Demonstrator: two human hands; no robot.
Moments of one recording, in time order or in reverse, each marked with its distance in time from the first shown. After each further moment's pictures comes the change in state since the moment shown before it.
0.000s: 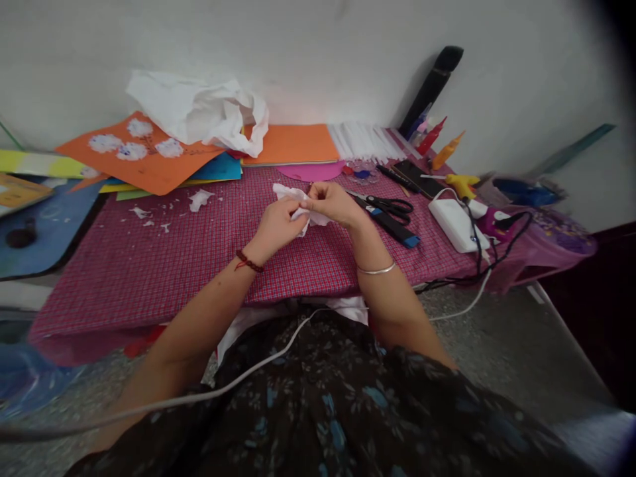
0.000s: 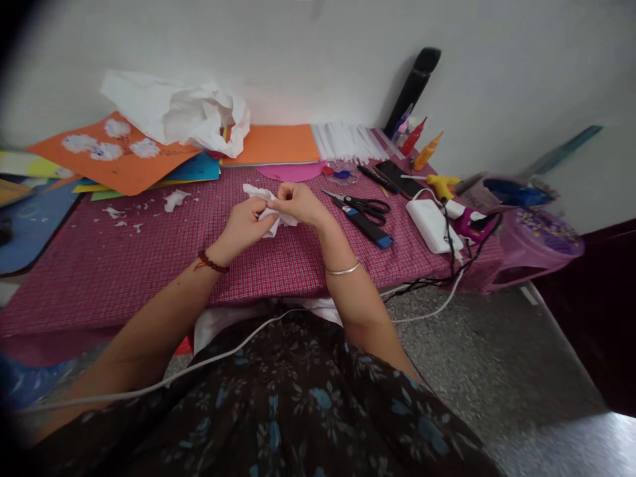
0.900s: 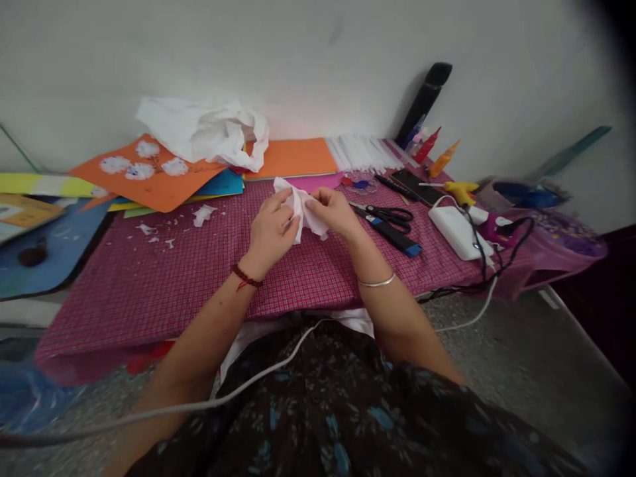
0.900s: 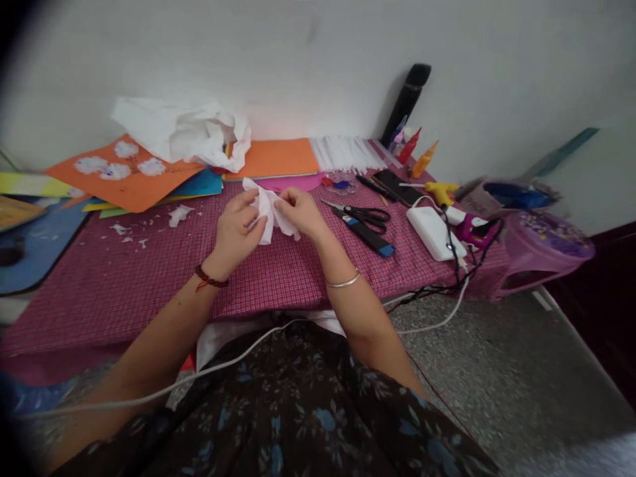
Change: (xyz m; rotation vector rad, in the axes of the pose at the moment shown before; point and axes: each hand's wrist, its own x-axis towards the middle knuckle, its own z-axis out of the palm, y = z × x) left_hand -0.002 0.000 -0.019 0.160 0.241 0.267; right_hand 0.004 0.005 0.005 0.036 0.221 -0.009
